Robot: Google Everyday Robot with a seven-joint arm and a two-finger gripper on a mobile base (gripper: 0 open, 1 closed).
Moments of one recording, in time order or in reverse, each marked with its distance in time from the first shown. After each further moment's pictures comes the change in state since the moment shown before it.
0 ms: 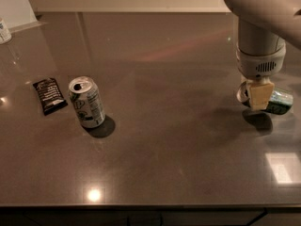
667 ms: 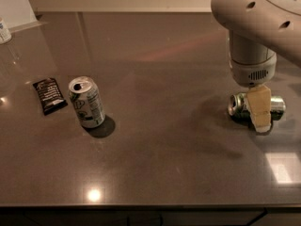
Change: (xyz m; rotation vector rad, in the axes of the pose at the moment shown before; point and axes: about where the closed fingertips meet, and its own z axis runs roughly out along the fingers) arm -0.008 0.007 0.015 -0.020 0.038 -0.038
